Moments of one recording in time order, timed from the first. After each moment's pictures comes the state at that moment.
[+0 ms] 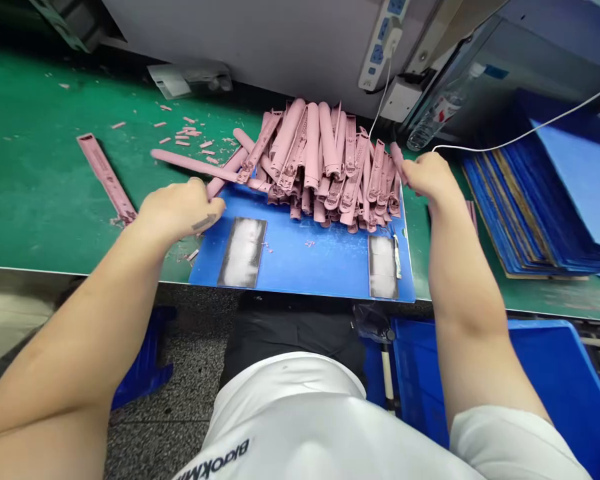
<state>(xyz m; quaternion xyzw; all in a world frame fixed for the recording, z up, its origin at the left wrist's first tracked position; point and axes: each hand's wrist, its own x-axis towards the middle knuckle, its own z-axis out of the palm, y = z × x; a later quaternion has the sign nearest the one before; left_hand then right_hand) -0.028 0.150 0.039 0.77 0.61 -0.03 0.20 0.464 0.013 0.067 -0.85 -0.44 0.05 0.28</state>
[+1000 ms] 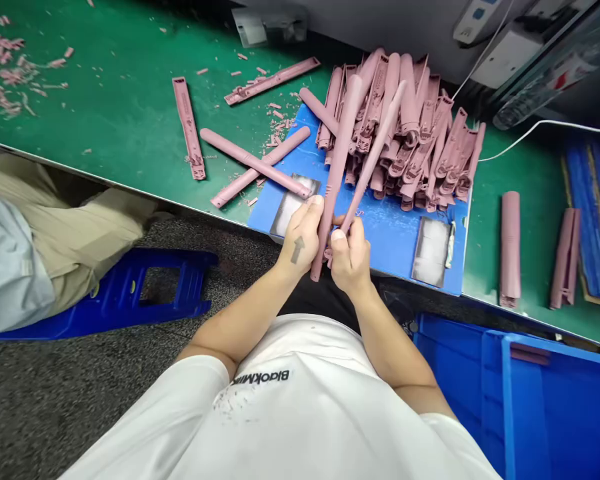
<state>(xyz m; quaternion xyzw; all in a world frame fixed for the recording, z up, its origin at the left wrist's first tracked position) 0.037 -0.039 -0.018 0.44 0.40 0.49 0.64 0.139 -0.105 -0.035 -0.59 -0.53 0.29 0.54</state>
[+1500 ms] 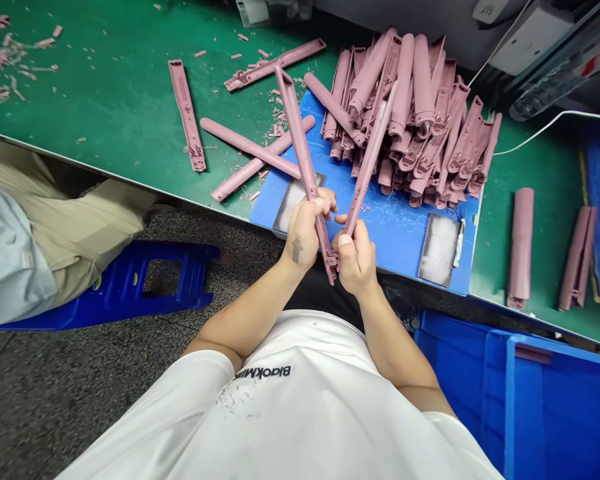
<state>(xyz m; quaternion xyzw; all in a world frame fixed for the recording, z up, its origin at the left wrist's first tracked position) 0.031 -0.029 -0.016 0.43 0.34 0.52 0.65 0.148 -0.114 -0.047 -0.59 -0.54 0.30 0.52</state>
